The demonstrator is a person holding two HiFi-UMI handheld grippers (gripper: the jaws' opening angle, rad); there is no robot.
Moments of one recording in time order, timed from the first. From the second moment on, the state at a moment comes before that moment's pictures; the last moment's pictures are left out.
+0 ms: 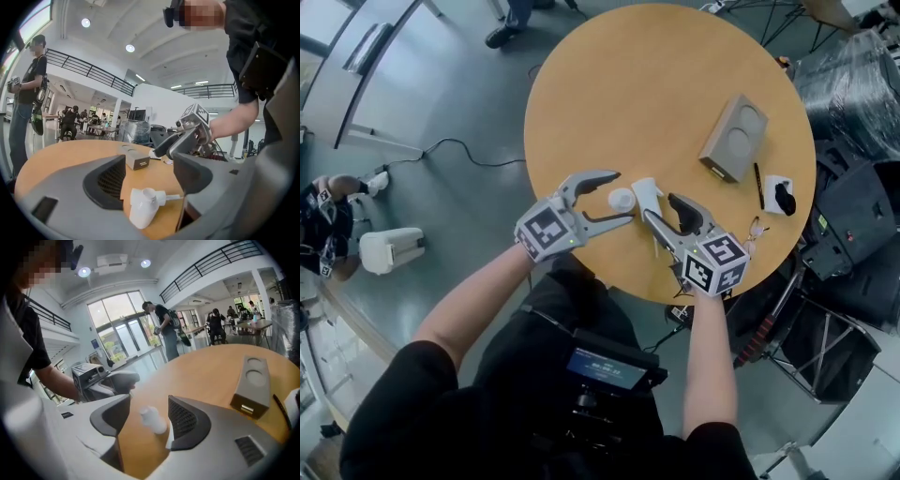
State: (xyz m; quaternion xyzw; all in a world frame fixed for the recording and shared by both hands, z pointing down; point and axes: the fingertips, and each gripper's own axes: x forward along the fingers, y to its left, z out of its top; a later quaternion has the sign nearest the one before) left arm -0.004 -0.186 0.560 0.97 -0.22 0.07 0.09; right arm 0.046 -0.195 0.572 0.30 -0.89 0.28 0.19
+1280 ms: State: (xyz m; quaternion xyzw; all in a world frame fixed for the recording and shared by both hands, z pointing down) left arm 0.018 -0.033 0.301 0.97 -0.22 0.08 0.07; right arm 0.070 -0.032 0.279 0.25 -0.97 0.06 -0.02
